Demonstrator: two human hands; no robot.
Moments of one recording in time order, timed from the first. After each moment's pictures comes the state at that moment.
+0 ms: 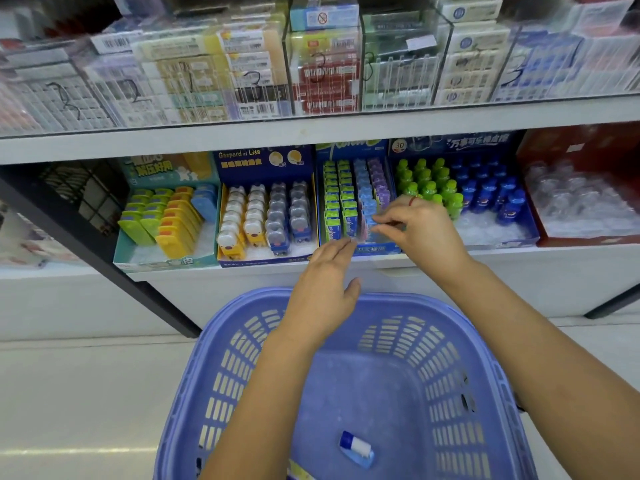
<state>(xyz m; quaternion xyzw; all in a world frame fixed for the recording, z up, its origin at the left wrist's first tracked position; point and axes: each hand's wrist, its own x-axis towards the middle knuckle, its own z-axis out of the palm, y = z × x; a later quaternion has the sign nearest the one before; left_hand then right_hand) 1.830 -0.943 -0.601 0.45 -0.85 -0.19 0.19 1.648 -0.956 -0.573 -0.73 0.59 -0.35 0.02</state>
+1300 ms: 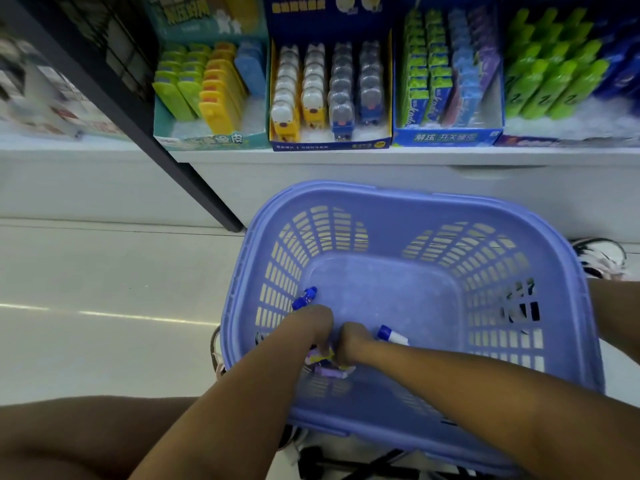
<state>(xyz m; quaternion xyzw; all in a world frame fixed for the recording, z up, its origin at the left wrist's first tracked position) 1.935 -0.864 -0.765 0.41 -0.72 -0.32 -0.46 1.848 -0.813 -0.831 -0.61 0.60 0.22 0.47</state>
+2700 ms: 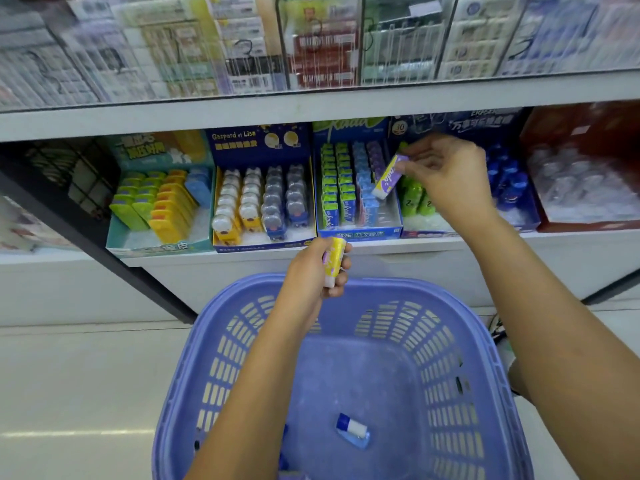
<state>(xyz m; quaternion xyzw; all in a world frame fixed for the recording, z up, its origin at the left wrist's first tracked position) 1.826 -0.936 -0.584 0.49 -0.35 -0.72 0.35 1.623 -0.978 -0.544 -0.56 0.63 -0.51 0.17</state>
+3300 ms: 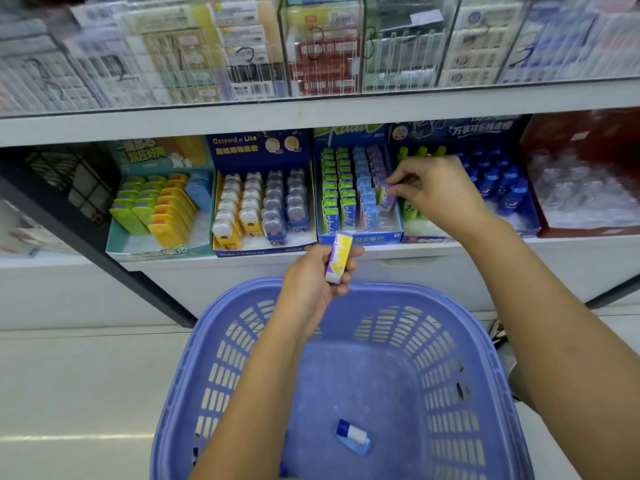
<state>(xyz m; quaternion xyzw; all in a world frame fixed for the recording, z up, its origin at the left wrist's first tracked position) 1.824 -0.935 -0.582 0.46 -0.34 -0.73 0.36 1.622 -0.979 -0.548 -0.71 0.61 -0.35 0.07</state>
